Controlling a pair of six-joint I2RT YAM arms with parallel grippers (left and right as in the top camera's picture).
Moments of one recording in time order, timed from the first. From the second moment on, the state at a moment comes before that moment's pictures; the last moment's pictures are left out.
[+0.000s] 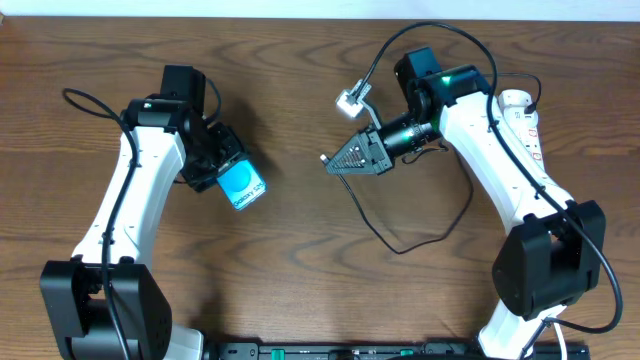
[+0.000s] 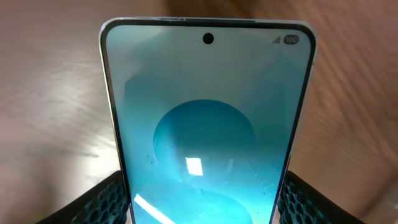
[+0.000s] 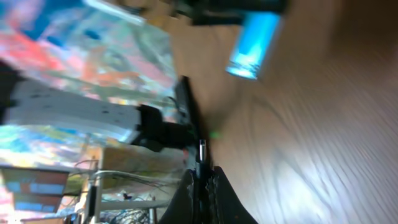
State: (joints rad) left arm -0.06 1.65 1.34 -1.07 0.23 -0.67; right arm 0.34 1.90 1.66 -1.27 -1.20 -0.46
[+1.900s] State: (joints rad) left arm 0.02 1.65 1.34 -1.04 0.35 -0.78; right arm 0.48 1.97 1.66 -0.96 -1.08 -0.06
